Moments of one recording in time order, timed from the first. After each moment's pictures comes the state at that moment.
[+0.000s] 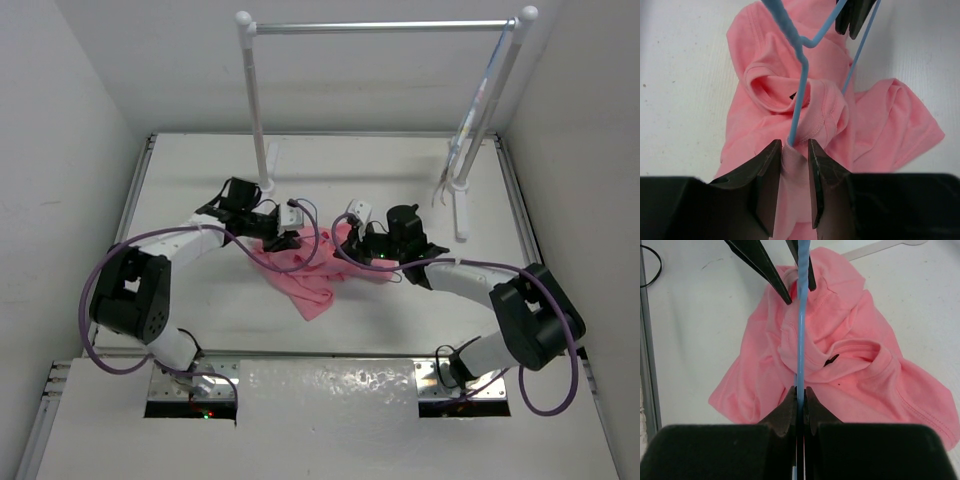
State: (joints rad) left arm -0.33 1.56 0.97 -0.31 0.88 0.92; right arm 0.52 1.45 0.60 0.40 -0.62 -0.15
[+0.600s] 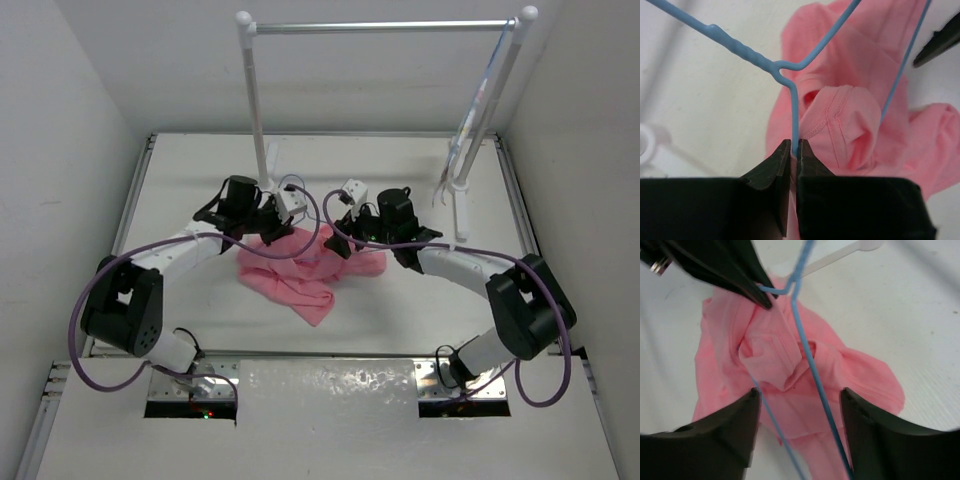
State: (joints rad) left arm -0.36 1.51 0.93 -0.17 0.60 0.61; right arm 0.53 1.52 0.76 0.31 -0.48 -0.10
